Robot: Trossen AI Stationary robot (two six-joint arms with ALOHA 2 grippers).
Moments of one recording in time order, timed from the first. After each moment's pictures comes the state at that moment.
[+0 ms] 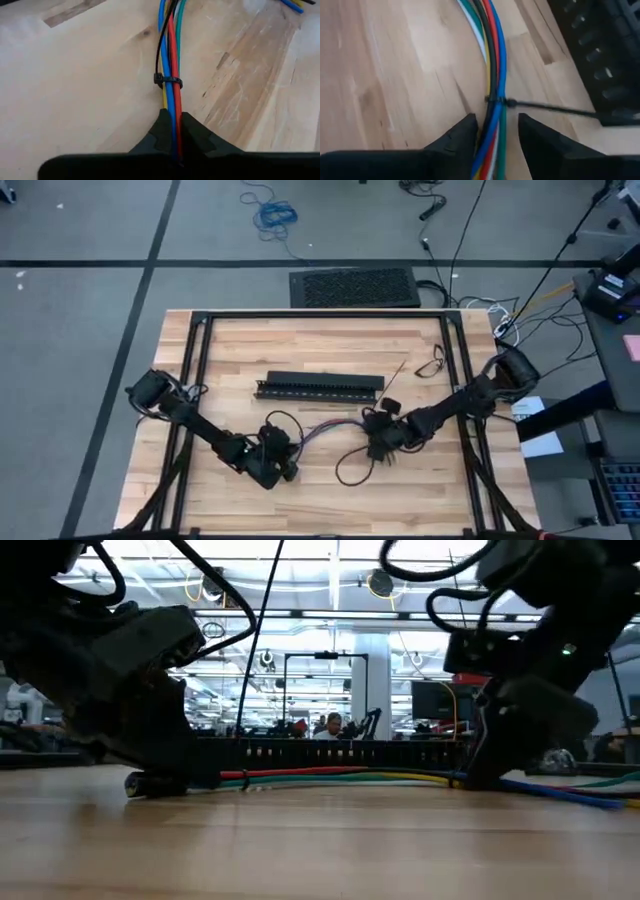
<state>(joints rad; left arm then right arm) -0.61 1.88 0.77 0.03 -0.62 -1.17 0.38 1.71 0.72 -0.24 0.42 0.65</state>
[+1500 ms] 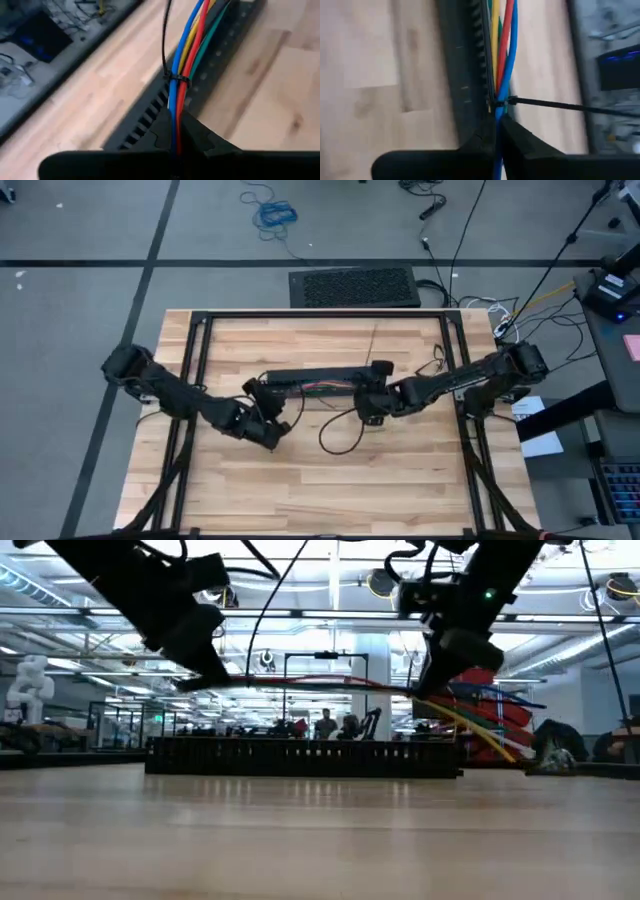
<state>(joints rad) -0.37 1.45 0.82 -0.48 -0.91 -0.62 0.16 1.55 1.03 -0.69 0.66 0.08</state>
